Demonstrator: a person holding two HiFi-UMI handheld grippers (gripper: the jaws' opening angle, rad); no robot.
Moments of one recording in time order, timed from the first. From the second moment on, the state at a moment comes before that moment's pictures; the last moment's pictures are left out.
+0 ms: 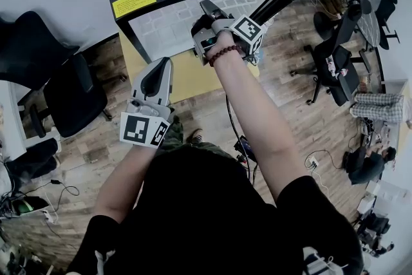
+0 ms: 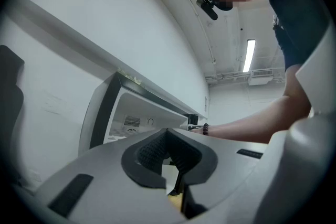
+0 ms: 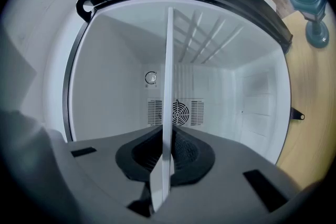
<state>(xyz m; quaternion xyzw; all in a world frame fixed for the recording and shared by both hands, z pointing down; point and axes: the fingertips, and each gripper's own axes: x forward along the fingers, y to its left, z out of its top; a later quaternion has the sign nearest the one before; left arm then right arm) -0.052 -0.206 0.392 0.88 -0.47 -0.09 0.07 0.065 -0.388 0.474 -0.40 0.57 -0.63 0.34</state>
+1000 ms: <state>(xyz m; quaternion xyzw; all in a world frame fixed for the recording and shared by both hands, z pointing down) -0.040 -0.191 0.388 0.88 -0.46 -0.09 0.06 0.080 -0.347 0.475 -0.41 0.57 -0.63 0.34</state>
